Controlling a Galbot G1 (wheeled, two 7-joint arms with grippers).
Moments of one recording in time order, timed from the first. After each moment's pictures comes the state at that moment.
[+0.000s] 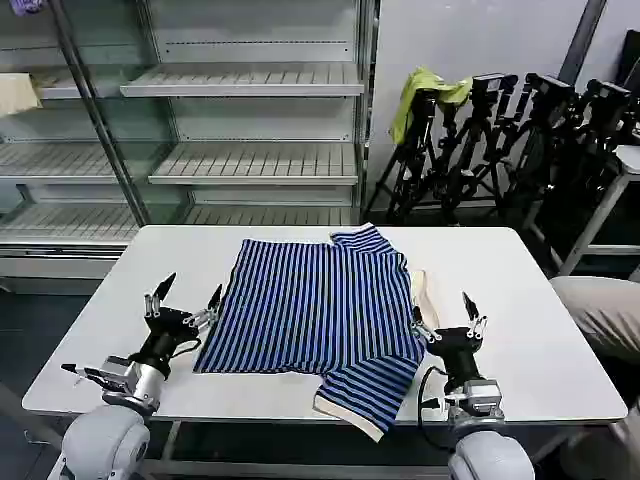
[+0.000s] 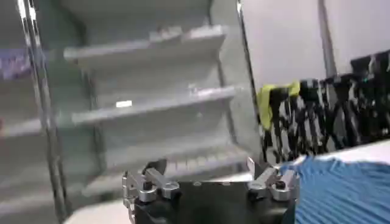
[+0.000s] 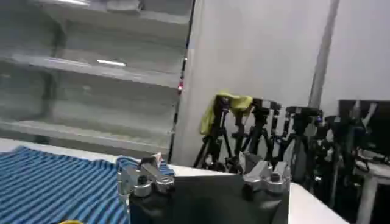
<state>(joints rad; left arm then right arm) 1.35 -1.06 -0.55 -2.07 -0.36 0.23 -0.03 -1.43 1.25 0.31 2.22 0.09 -0.27 0.30</state>
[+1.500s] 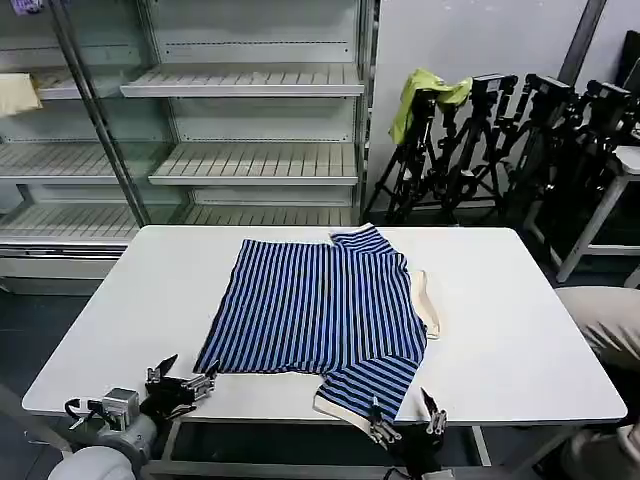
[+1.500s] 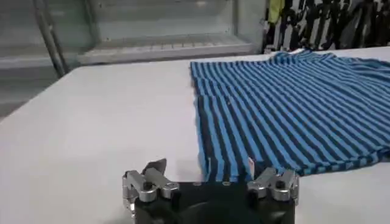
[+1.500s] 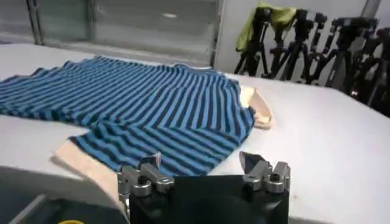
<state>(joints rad) 1.51 -1.03 -0.61 -2.13 -0.54 0.57 -0.10 -1.69 1.23 0.13 2.29 0.07 -0.40 0.44</state>
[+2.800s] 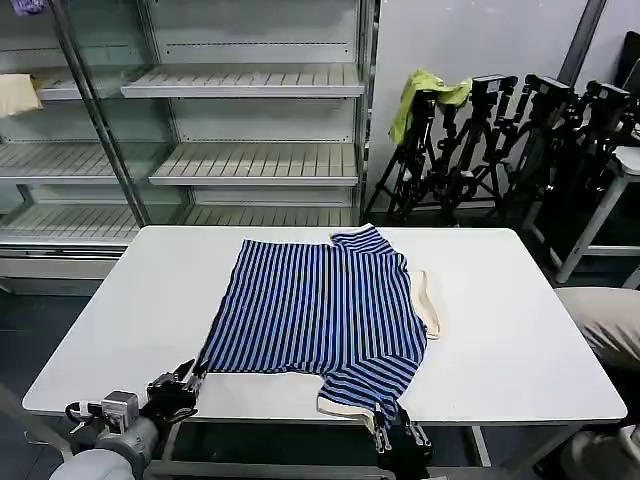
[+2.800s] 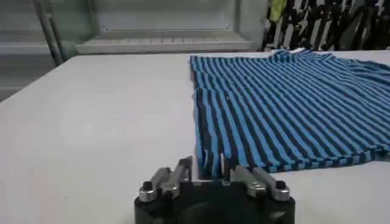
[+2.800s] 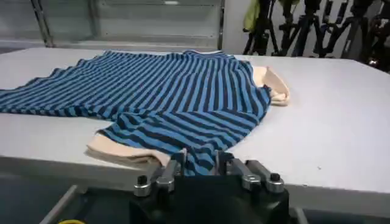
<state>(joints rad) 1.50 -1.05 -0.60 -2.13 -0.56 0.57 -0.09 -1.66 1.23 0.11 2.27 0.18 -0.41 0.42</state>
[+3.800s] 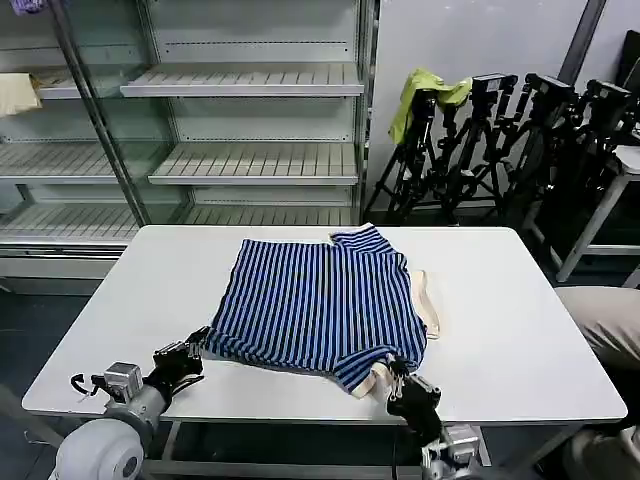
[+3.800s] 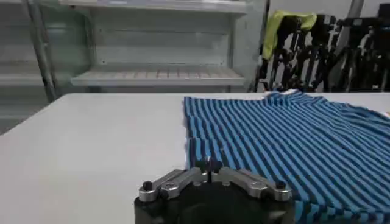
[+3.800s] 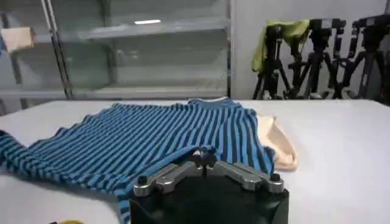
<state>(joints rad) 1.32 -1.04 -0.54 -2.07 -0.62 0.53 -0.11 -1.36 1.15 0.24 2.20 0.40 -0.36 0.27</state>
